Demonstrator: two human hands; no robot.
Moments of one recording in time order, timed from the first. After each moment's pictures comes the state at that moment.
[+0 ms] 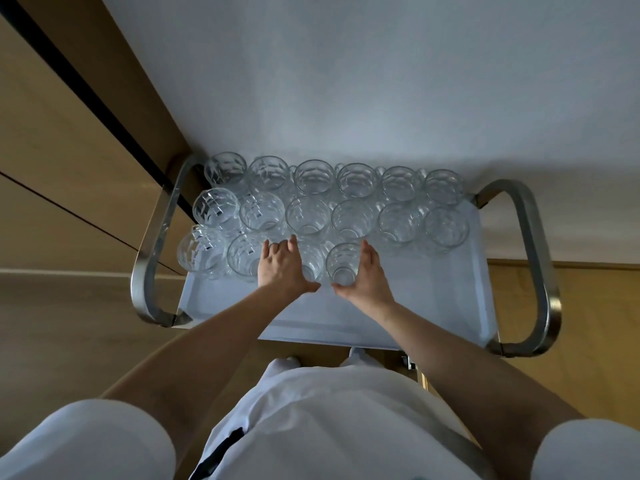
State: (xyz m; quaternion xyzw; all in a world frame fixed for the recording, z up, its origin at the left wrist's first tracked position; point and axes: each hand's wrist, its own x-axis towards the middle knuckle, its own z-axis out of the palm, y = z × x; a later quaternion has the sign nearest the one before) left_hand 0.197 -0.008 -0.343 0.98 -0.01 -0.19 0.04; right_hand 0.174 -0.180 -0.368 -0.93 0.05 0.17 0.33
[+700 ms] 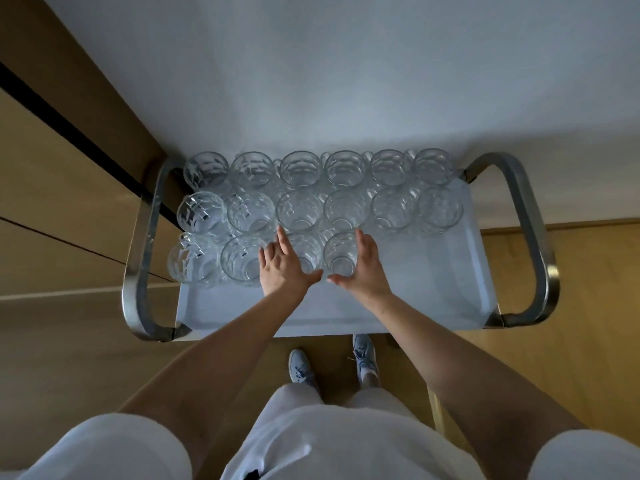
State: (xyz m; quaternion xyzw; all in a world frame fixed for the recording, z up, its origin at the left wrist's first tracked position) left_hand 0.194 -0.016 -0.357 0.97 0.07 -0.17 0.14; right_hand 0.175 -0.172 -0.381 -0.91 0.09 0.14 0.38
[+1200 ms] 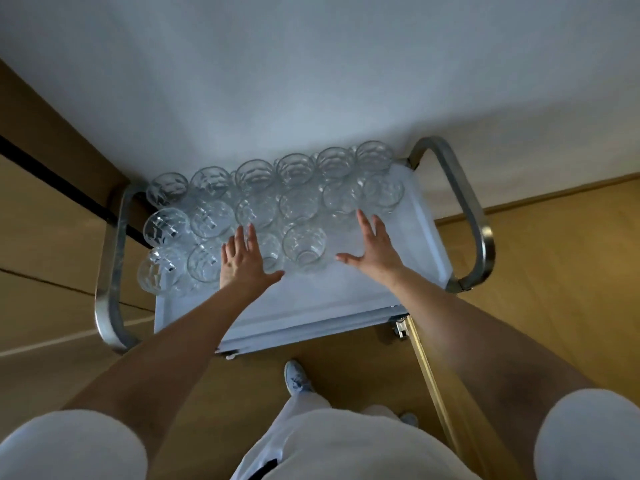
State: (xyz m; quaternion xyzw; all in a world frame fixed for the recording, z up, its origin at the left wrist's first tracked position) left_hand 0.178 -0.008 -0.333 0.98 -0.06 -0.16 0.05; right_hand 0.142 -0.259 -0.347 -0.94 0.12 0.12 0.31
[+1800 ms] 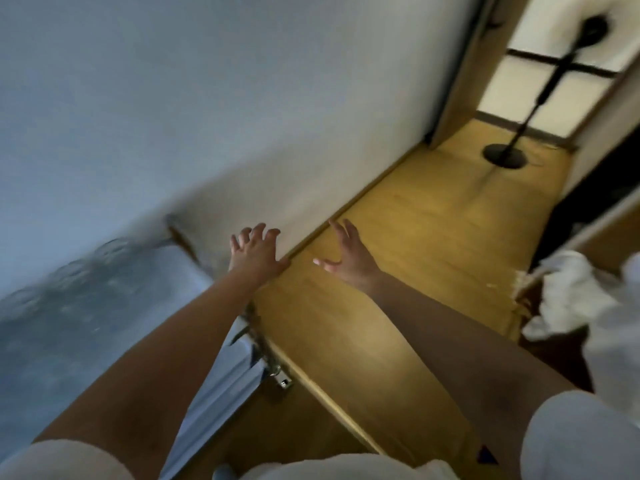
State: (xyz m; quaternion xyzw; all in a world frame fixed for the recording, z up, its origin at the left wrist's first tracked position) left_hand 0.032 -0.448 -0.228 0.90 -0.43 -0.07 0.06; right_hand -0.114 -0.581 -0.248 -0.90 0.31 -0.11 0.29
